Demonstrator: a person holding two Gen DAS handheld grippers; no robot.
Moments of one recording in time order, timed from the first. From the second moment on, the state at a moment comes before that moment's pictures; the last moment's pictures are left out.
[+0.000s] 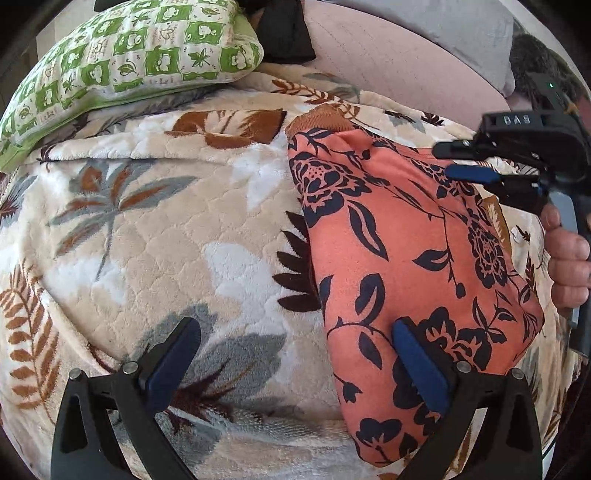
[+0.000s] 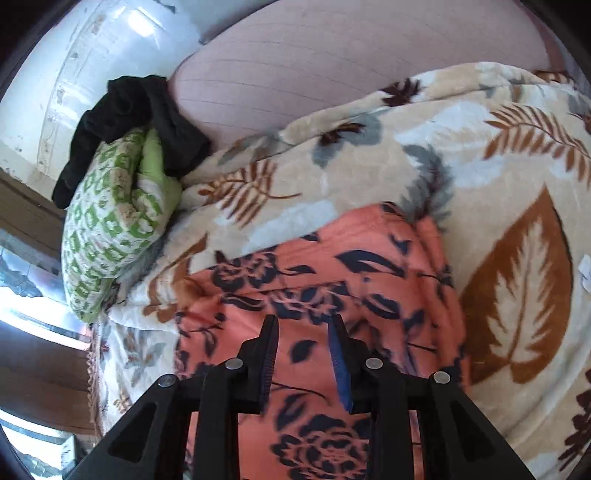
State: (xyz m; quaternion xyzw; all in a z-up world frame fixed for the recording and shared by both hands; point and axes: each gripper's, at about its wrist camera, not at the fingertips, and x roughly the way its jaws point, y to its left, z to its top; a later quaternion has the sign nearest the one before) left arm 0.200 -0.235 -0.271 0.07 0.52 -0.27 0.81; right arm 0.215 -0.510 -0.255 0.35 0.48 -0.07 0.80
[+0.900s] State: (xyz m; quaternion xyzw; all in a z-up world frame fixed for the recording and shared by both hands) left arm 0.198 -0.242 -0.258 0.00 0.50 -0.35 0.79; right arm 0.054 -0.566 -0.267 0.48 0.35 -0.06 0.80
